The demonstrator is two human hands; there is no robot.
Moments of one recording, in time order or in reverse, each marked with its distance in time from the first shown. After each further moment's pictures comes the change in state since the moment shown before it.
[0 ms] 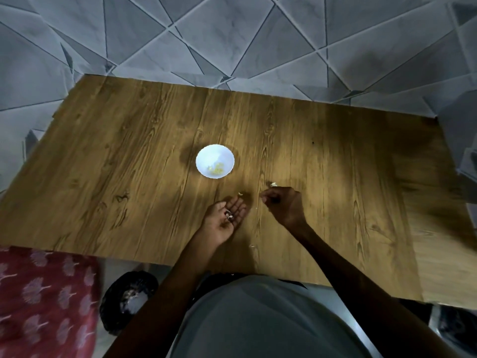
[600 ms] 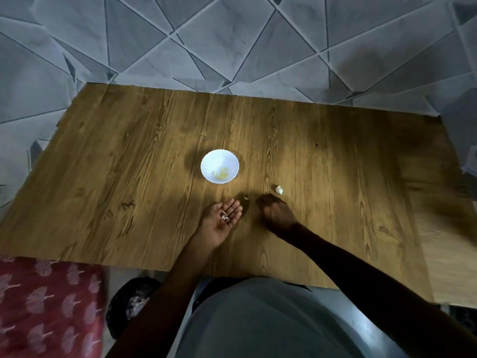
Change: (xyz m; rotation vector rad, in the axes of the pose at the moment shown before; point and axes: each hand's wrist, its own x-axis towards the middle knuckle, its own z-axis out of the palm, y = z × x) left_hand -0.002 0.026 -0.008 0.091 0.025 0.032; right_hand 0.004 0.019 0.040 -0.466 -0.173 -0.452
